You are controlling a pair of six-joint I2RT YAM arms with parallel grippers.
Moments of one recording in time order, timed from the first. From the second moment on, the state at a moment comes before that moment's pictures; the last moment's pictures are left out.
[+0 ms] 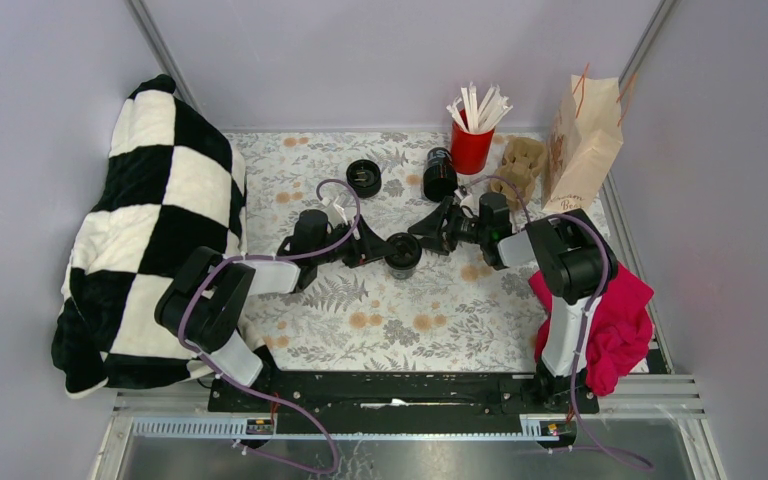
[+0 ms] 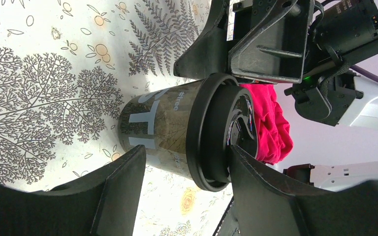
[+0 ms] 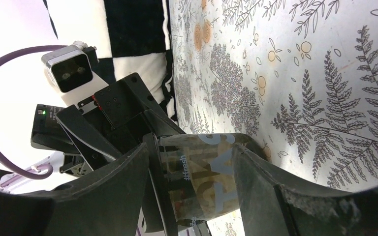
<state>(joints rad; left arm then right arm) -0.45 1.63 0.61 0.58 0.57 -0.88 0.31 1.98 0.80 0.78 -0.85 1.16</state>
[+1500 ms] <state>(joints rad) -0.45 1.59 0.72 0.29 0.52 -0.78 0.27 1.77 0.77 0.44 -0.81 0.86</state>
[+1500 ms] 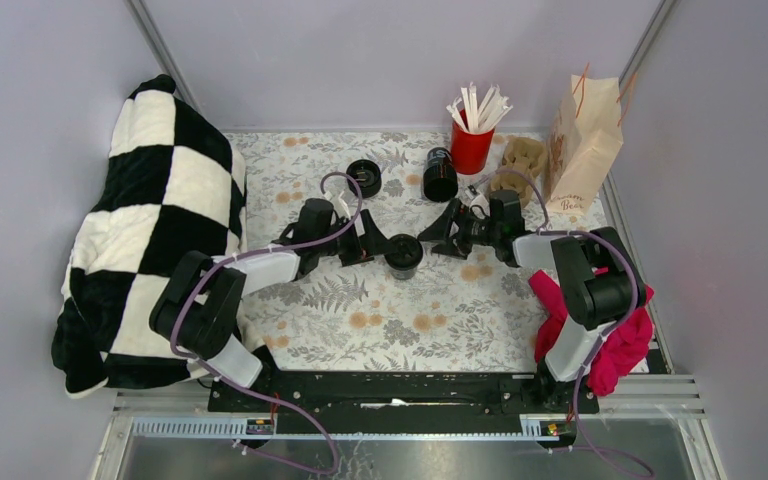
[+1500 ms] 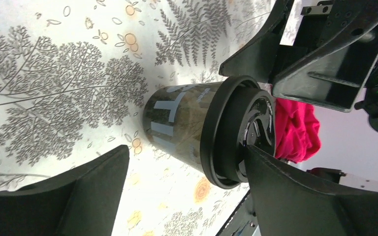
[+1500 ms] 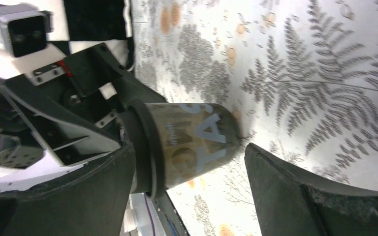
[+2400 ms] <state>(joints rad) -0.45 1.37 0.96 -0.28 0.43 -0.51 0.39 1.93 1.10 0.22 0.23 -0.05</state>
